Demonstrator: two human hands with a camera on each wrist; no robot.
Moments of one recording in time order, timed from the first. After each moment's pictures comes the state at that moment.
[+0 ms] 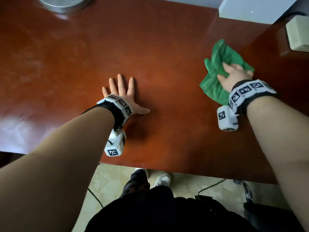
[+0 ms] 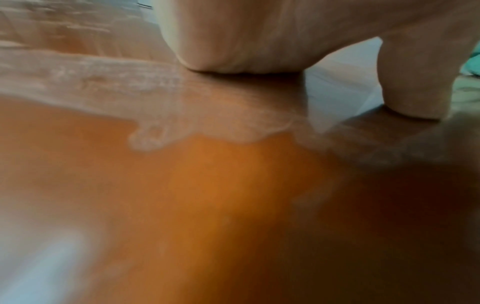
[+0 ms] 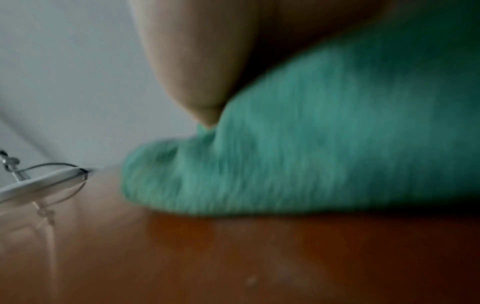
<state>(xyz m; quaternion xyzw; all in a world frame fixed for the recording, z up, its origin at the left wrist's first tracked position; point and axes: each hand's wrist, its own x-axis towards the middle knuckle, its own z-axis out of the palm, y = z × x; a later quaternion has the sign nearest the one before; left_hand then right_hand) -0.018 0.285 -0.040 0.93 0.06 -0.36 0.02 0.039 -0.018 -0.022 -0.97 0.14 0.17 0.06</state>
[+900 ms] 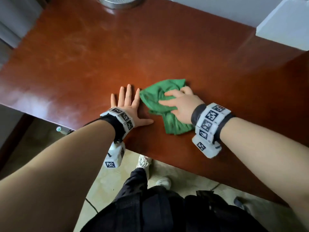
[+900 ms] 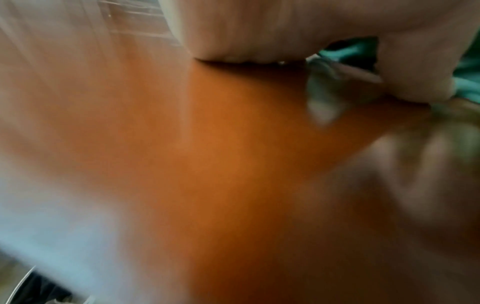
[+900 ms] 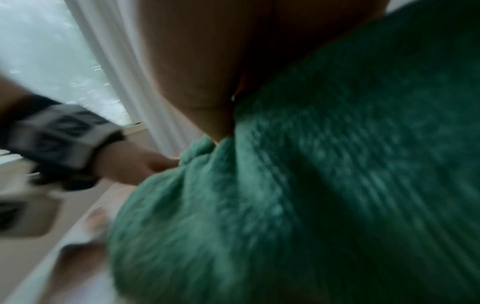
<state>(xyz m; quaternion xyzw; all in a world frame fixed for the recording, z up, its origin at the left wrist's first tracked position) -0.095 0.347 -0.050 0.95 0.07 -0.30 0.06 -0.030 0.155 -0.029 -0.92 -0.31 0.25 0.06</state>
